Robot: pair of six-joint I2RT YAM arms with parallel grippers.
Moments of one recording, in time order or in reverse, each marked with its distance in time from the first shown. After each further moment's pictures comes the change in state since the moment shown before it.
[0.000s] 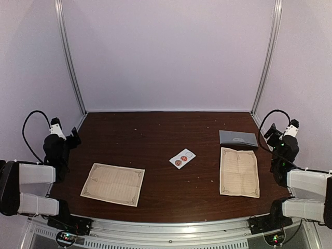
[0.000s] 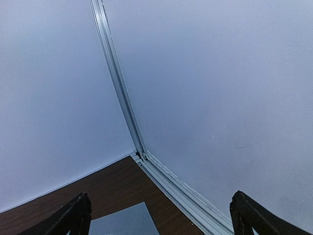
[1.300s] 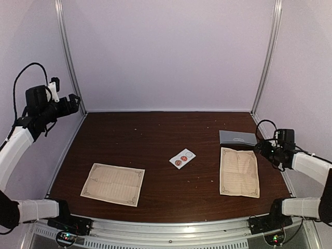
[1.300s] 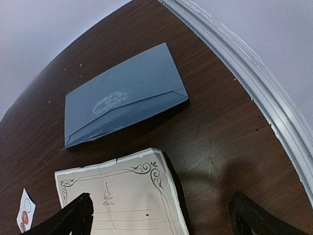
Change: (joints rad) left arm 0.002 -0.091 0.823 -1.154 0.427 -0.092; right arm -0.143 0.043 0.269 -0.972 -0.580 0.224
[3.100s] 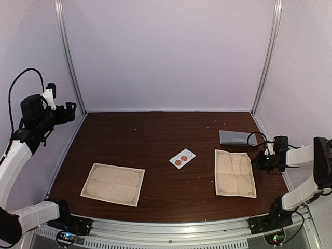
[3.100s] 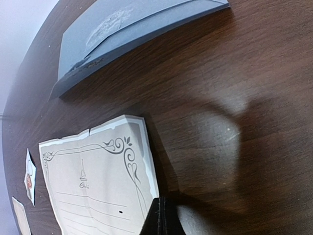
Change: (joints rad) left arm 0.014 -0.180 -0.188 0.078 -0.058 0.122; right arm -0.115 0.346 -0.048 0.171 -0.402 -0.050
